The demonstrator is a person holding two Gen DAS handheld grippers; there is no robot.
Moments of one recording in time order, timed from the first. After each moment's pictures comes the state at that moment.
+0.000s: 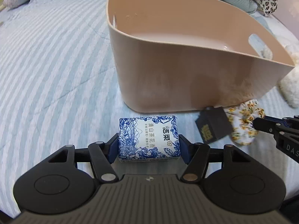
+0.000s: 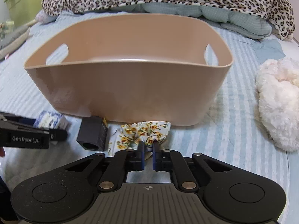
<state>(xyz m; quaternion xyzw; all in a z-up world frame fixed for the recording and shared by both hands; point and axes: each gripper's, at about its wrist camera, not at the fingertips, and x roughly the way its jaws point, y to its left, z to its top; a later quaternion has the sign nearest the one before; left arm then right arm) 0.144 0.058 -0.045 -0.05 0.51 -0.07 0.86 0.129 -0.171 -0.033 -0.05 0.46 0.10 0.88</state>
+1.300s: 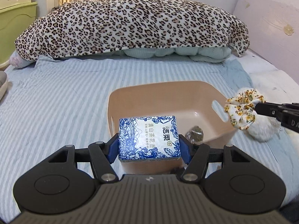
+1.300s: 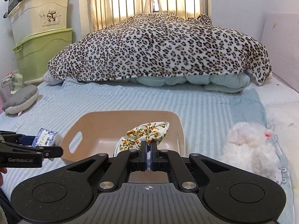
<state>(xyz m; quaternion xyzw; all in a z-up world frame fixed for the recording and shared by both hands) 0.125 0.038 0.089 0.00 0.35 -0.08 0.93 0.118 -0.201 0.104 -0.01 0.30 0.10 0.95</state>
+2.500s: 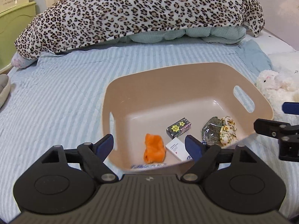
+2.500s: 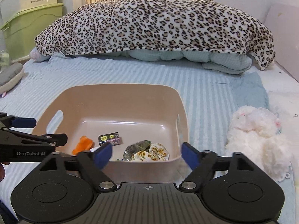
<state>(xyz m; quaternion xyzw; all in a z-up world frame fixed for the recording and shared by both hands) 0.168 0.018 0.050 0.05 0.39 -0.05 0.92 0.145 -0.190 0.071 -0.03 0.37 0.07 0.93</state>
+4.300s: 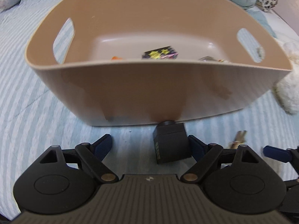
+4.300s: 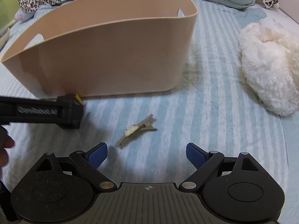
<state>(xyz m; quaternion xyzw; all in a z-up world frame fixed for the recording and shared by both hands) 0.172 -0.007 -0.057 -0.04 0.52 -0.06 0.85 0.127 -0.190 -0.047 -0.02 0.52 0.05 0.85</state>
